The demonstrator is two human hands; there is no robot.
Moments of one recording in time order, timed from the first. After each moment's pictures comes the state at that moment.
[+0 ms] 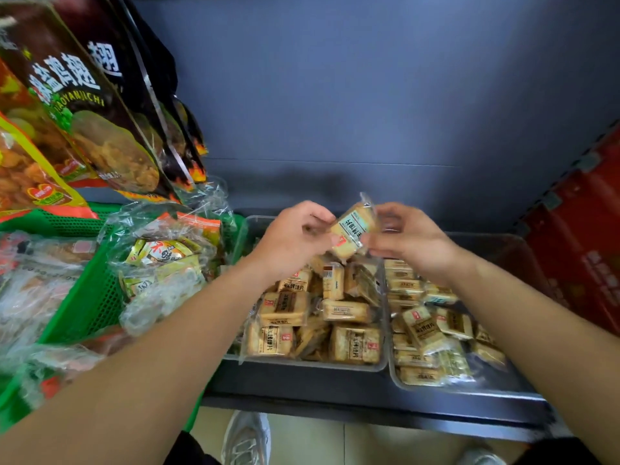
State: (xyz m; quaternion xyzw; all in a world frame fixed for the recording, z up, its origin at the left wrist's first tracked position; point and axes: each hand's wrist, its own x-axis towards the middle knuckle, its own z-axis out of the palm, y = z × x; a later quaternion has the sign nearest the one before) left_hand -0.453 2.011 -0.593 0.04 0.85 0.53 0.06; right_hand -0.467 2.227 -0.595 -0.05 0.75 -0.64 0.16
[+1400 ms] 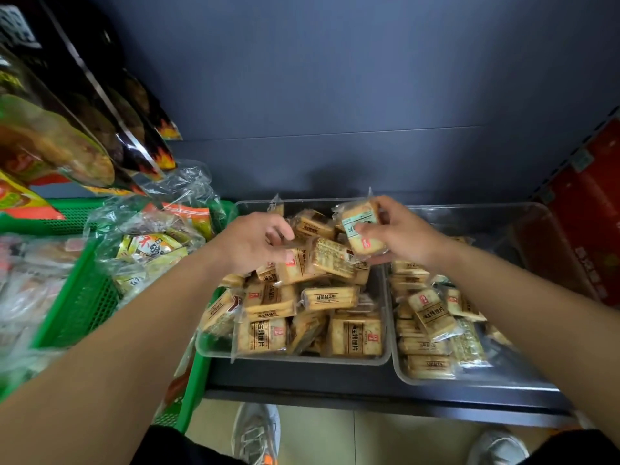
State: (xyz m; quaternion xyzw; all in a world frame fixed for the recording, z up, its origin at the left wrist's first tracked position) left_hand -0.472 1.974 -0.613 0.03 0.94 0.27 0.22; right_hand -0.488 2.233 -0.642 0.01 0.76 -0.59 0.25
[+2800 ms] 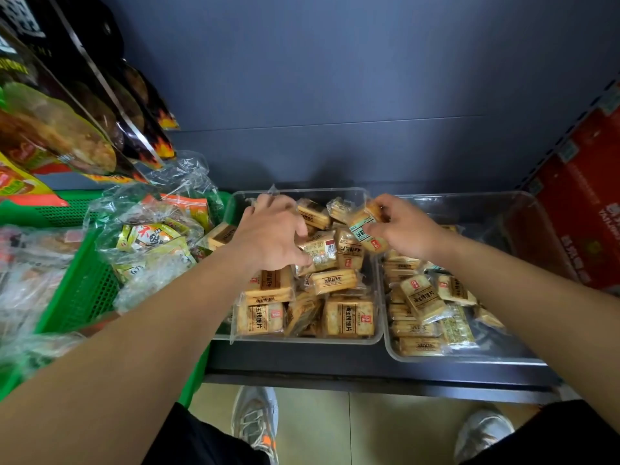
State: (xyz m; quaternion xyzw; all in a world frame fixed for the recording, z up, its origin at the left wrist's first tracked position) left_hand -0.460 2.015 -0.617 0.10 0.98 0.03 0.17; right_hand -0.475 2.245 -0.642 -0.03 0.86 -0.48 0.20
